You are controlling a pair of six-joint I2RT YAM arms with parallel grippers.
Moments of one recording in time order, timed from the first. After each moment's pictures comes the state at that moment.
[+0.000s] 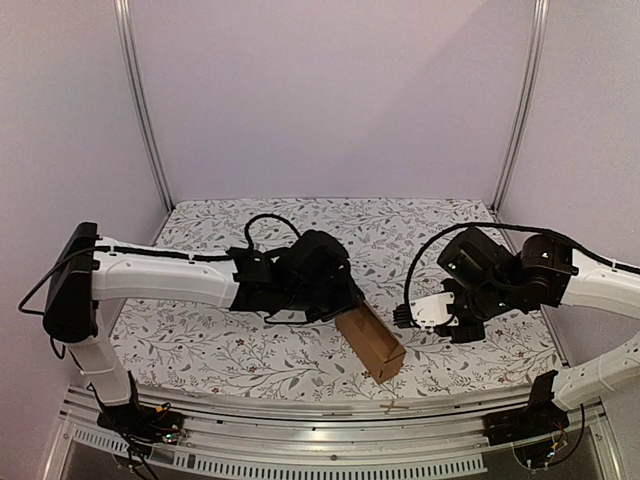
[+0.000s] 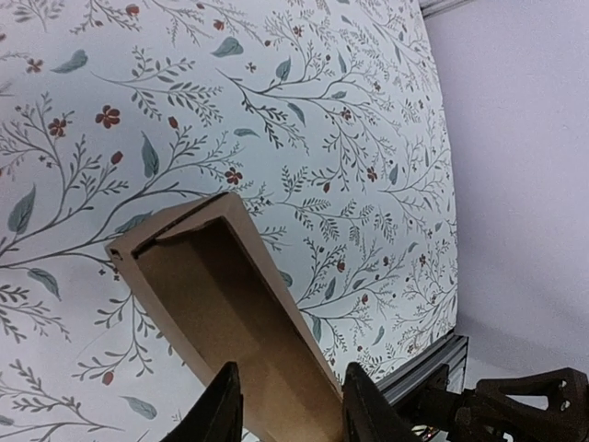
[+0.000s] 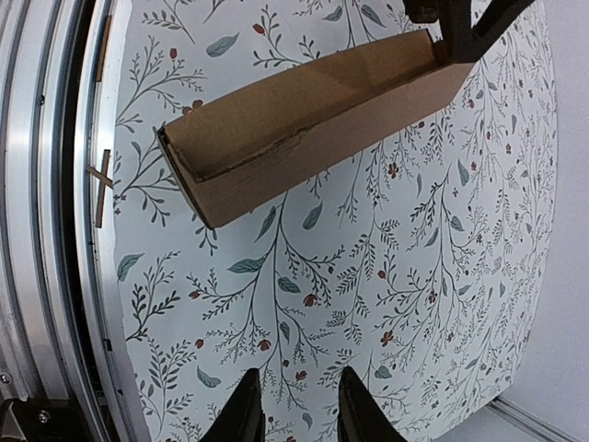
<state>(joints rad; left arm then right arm) -1.14 1.77 1.28 -0.24 -0.19 -1.20 1.03 1.17 1.03 -0.96 0.18 -0.68</state>
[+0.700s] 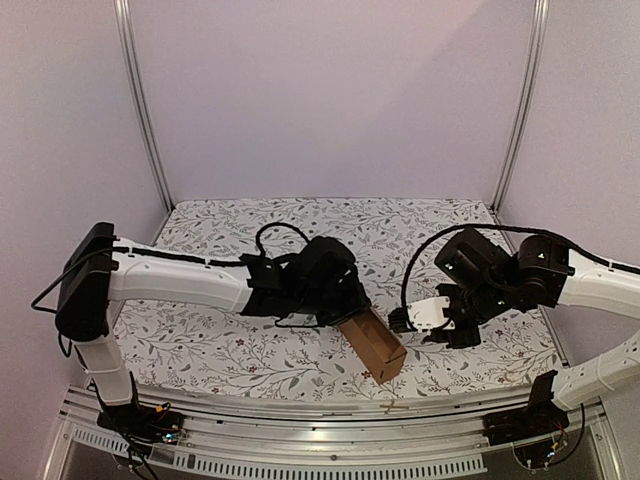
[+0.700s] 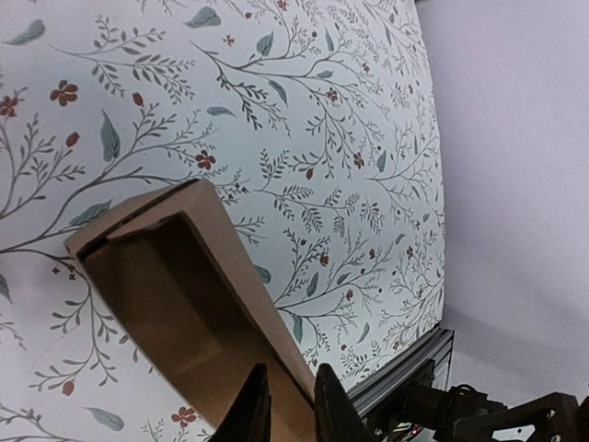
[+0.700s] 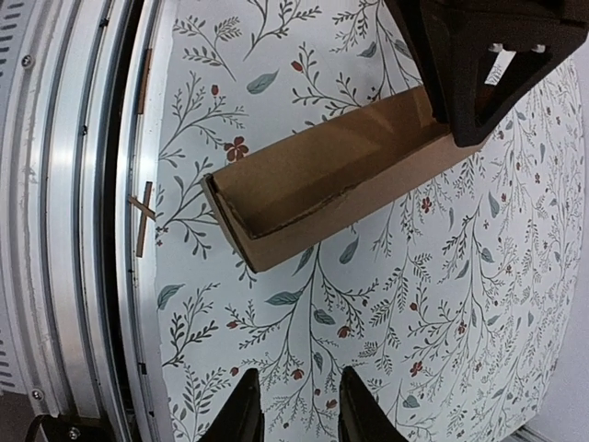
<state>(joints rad) -1.14 1.85 1.29 -0.15 -0.13 -1.23 1.03 1.18 1.02 -0.93 0.06 -0.66</state>
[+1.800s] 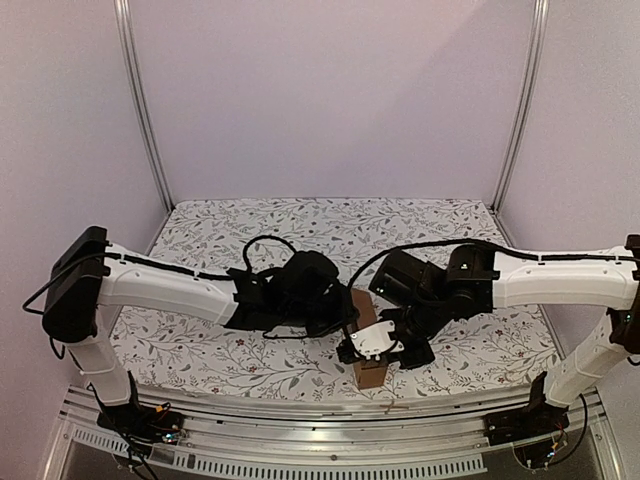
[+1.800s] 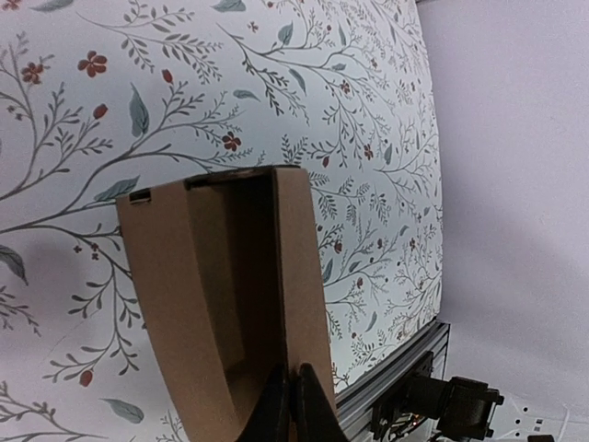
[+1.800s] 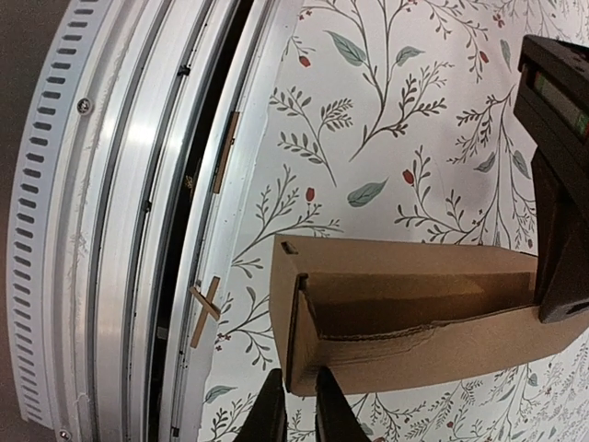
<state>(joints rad) -1.14 1.78 1.12 -0.01 -0.12 -1.26 1.16 1.50 1.17 -0.88 -0.10 -0.67</state>
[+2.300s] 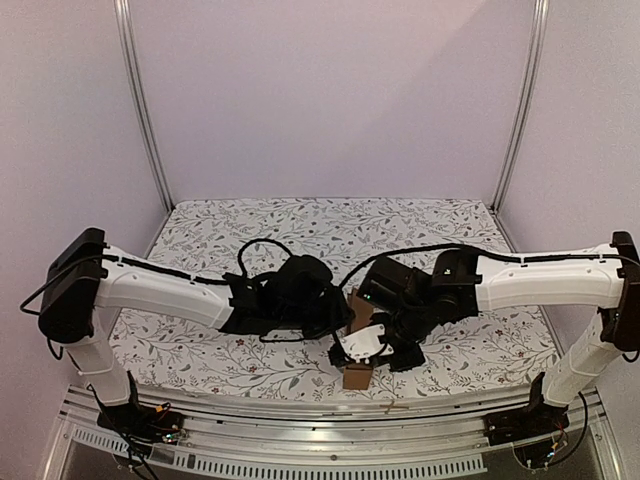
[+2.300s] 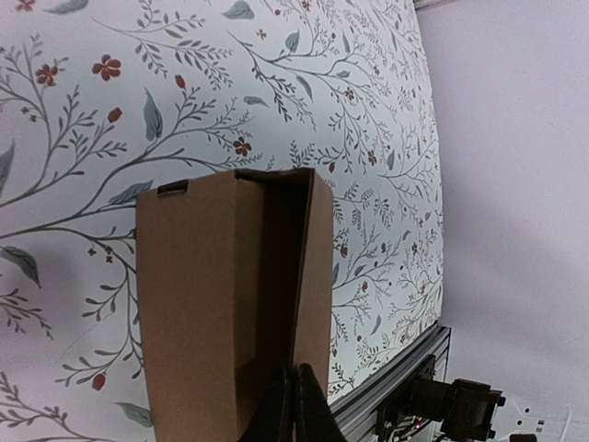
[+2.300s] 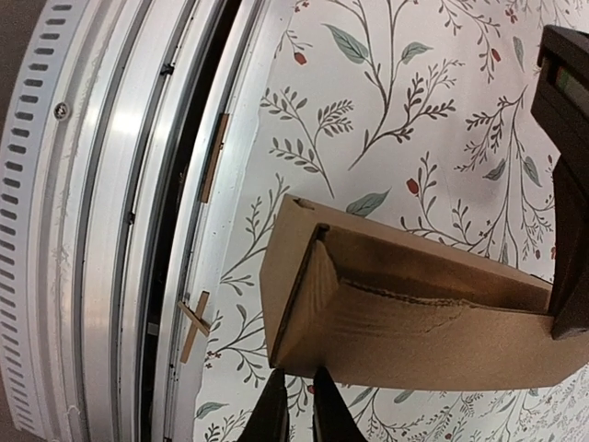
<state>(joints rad) -1.14 1.76 1.06 0.03 -0.14 -1.26 1.17 1.59 1.19 -0.84 -0.07 -0.67</state>
